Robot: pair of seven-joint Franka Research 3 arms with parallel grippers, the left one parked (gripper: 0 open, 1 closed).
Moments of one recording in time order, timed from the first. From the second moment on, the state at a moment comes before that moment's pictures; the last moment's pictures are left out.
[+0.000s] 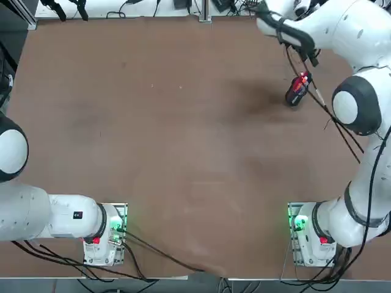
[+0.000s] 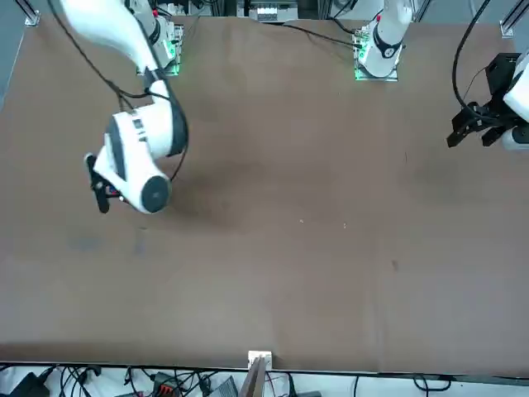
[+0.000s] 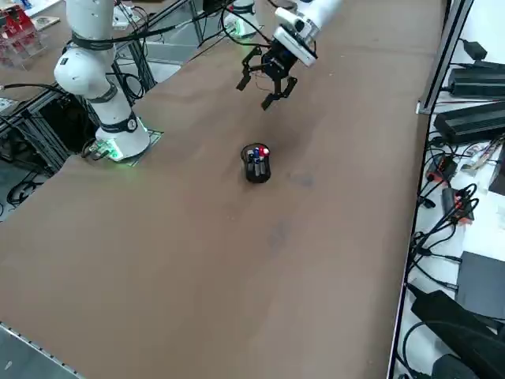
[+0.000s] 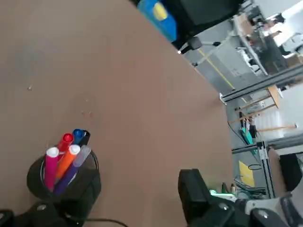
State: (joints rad) arm 0.32 0.56 0.04 -1.37 -0.50 1.19 1.43
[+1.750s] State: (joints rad) arm 0.02 0.15 0.03 -1.50 -0.02 1.56 -0.03
